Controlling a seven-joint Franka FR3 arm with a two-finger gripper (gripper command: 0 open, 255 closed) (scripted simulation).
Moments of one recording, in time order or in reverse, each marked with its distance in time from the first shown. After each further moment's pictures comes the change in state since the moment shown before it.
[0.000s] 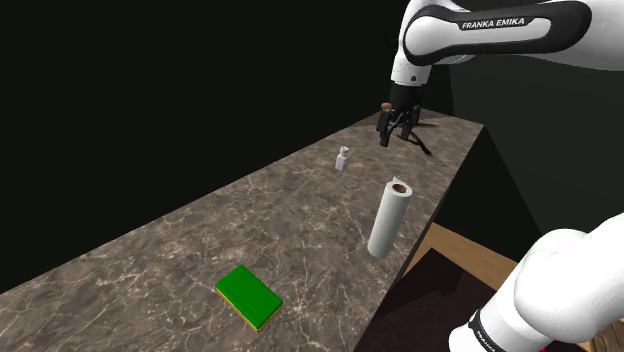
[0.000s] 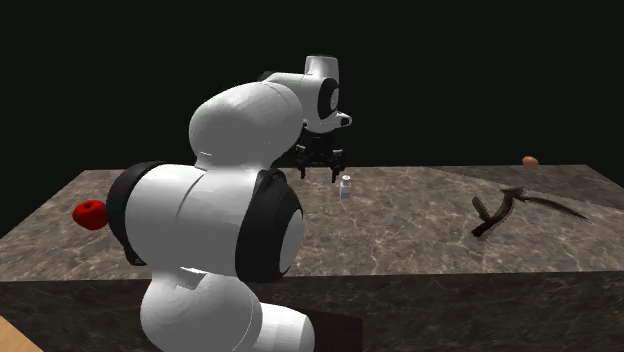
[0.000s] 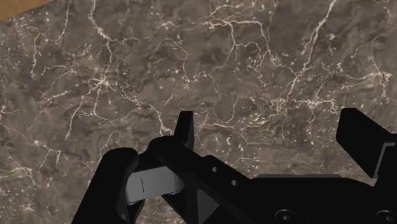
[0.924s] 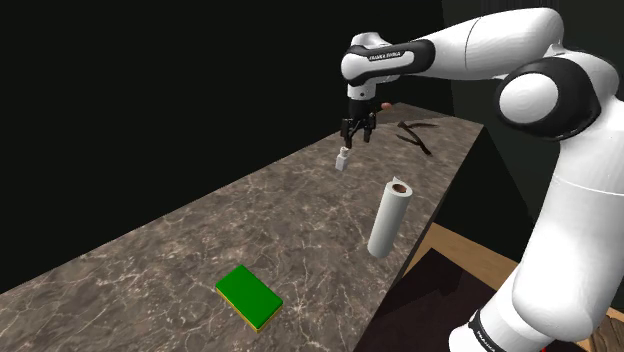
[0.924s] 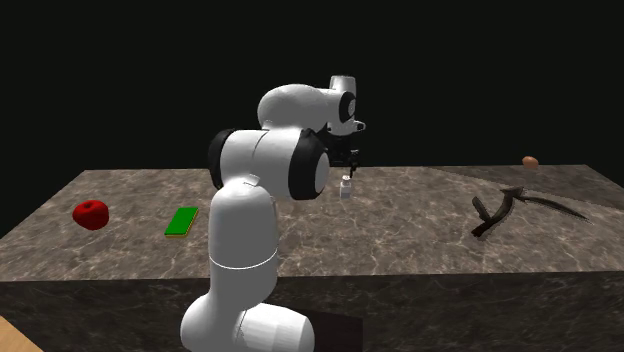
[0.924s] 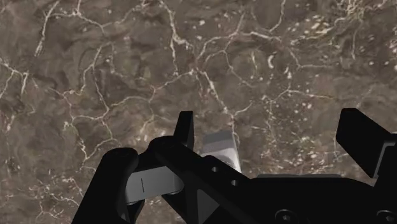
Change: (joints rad) arm -0.027 0.594 -0.041 0.475 0.041 0.041 -0.113
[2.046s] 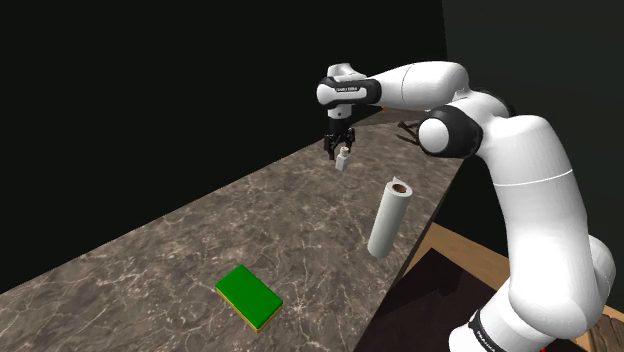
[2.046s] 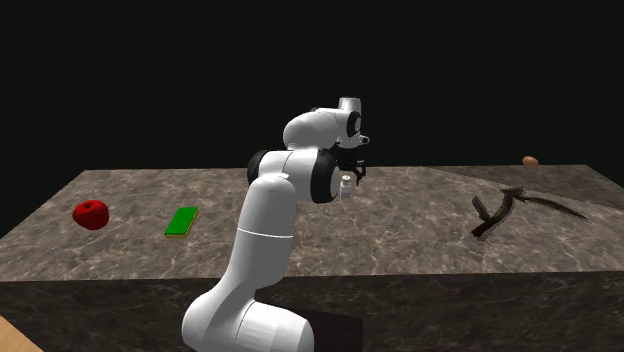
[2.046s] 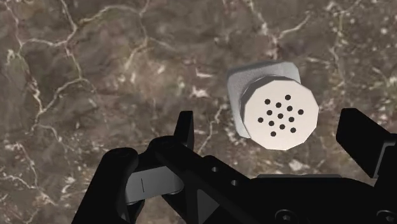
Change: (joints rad) arm -0.051 0.455 0.009 0.453 0.033 -0.046 -0.045
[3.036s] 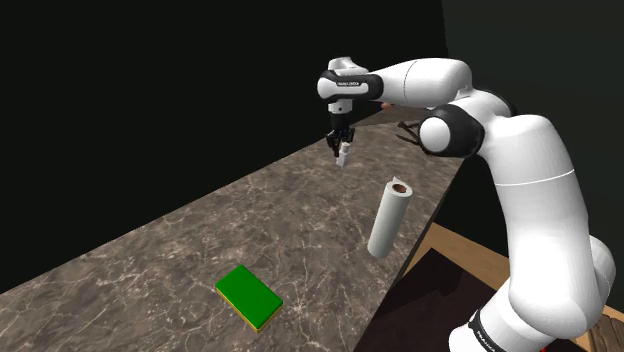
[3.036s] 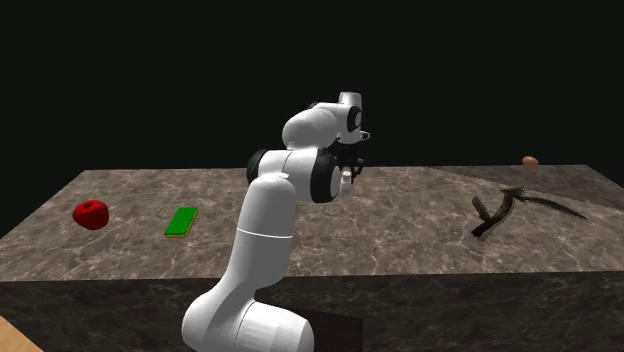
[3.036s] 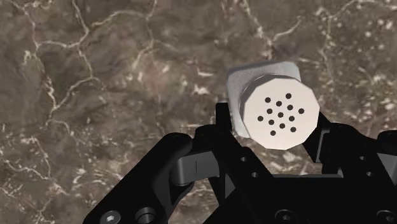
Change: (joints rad) arm -0.001 -0.010 -0.001 0.033 -0.001 -0.042 -0.001
